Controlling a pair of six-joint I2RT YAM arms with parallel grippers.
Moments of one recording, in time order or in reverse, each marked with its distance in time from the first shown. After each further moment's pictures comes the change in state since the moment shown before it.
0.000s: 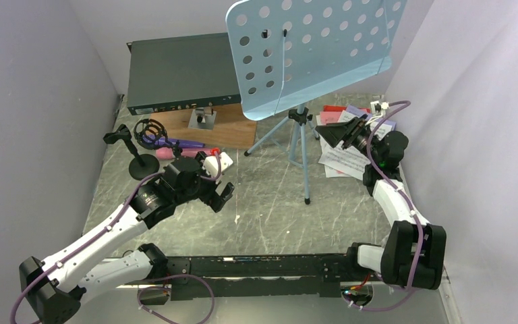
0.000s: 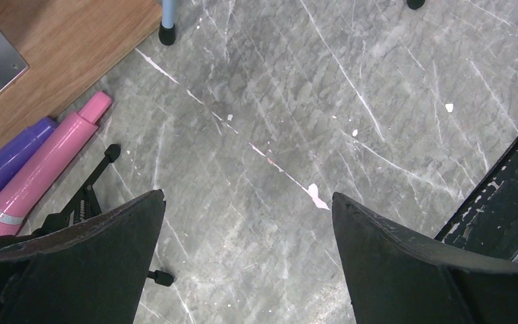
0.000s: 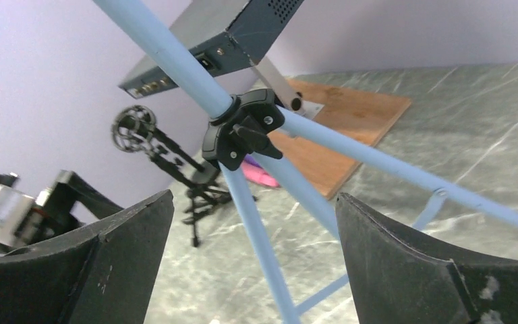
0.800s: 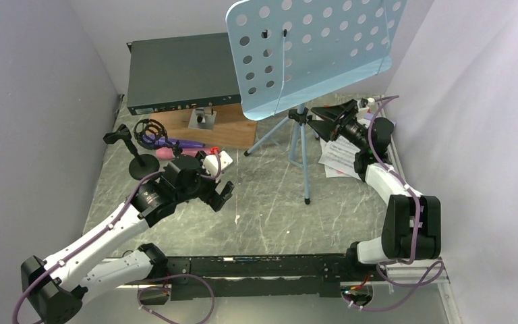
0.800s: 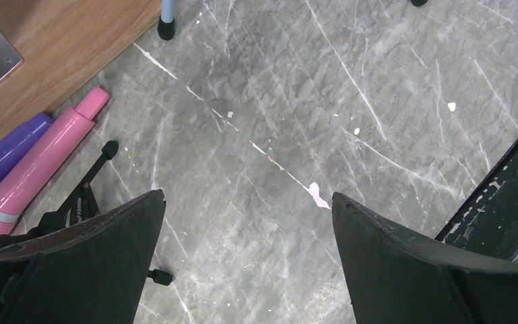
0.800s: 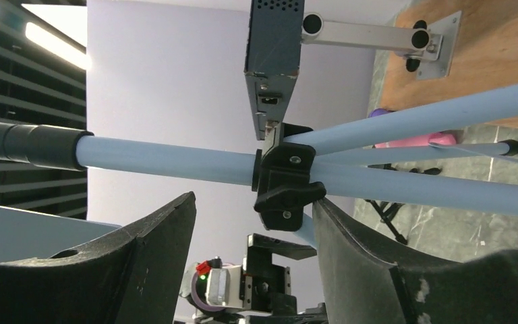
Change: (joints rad) left arm 0.021 0.013 0.000 0.000 0.019 -0.002; right arm 0.091 0.194 0.104 0.051 0.059 0.867
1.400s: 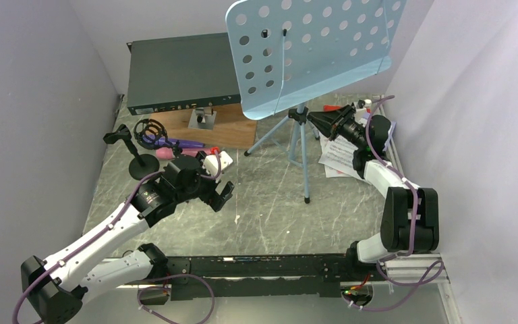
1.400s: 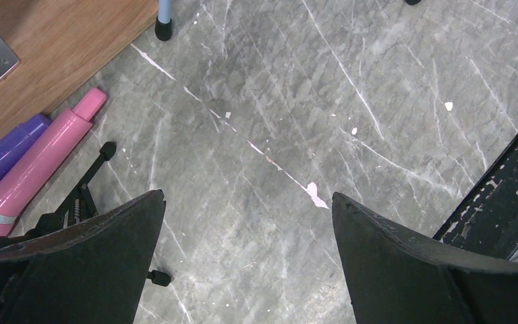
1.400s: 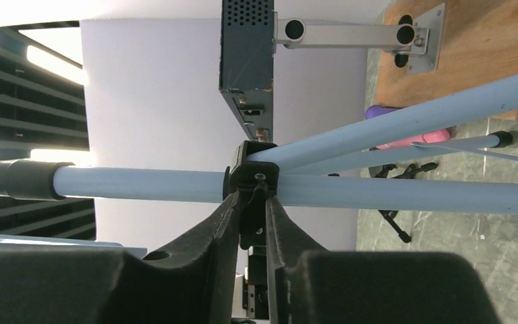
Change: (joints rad) left arm 0.002 0.000 0.000 0.000 0.008 0.000; right arm 0.002 0.063 0.031 -0.025 -0.005 0.041
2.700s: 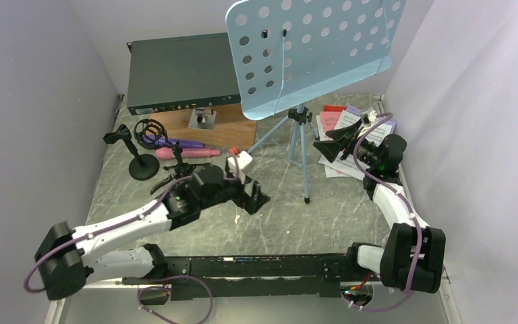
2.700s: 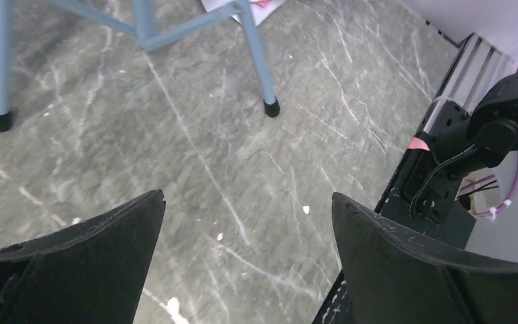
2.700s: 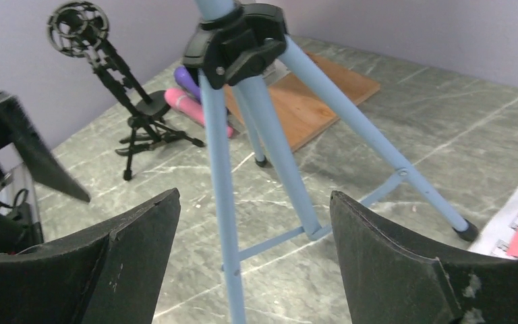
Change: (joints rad) left arm -0.164 0.141 -0.103 0.496 0.056 -0.374; right arm -0.104 -0.281 -0.200 -0.082 -0.182 -1.236
